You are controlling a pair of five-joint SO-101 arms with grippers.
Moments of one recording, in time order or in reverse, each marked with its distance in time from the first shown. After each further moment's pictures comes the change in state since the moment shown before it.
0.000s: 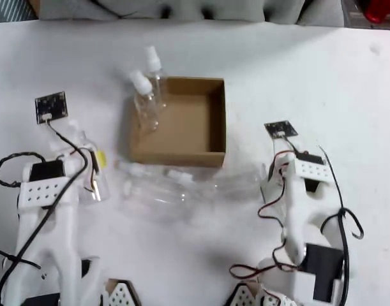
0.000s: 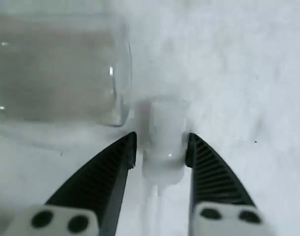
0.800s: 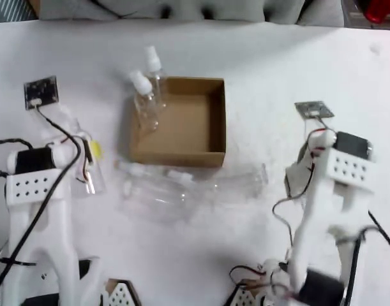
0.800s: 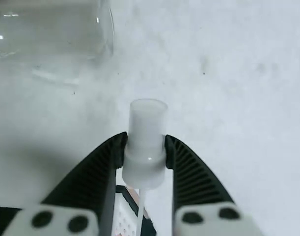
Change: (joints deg) left arm 0.0 0.0 -16.4 15.2 0.0; right arm 6.9 -17.1 -21.4 35.3 3.1
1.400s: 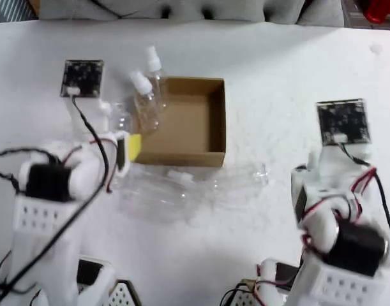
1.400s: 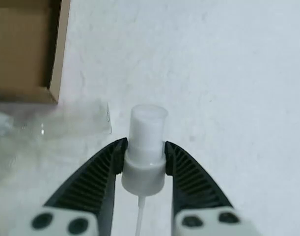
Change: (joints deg) left arm 22.3 -13.1 -10.6 9.3 0.0; right arm -3.8 -34.8 -6.5 -0.3 -11.3
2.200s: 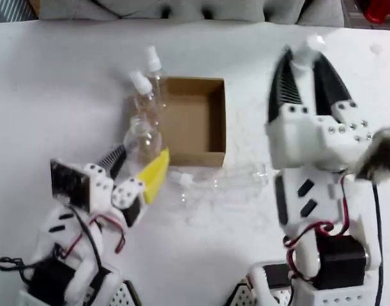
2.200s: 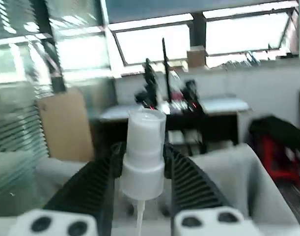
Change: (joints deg) left arm 14.5 -51.8 40.3 -26.8 0.0; right arm -24.6 -2.4 2.1 -60.4 -20.5
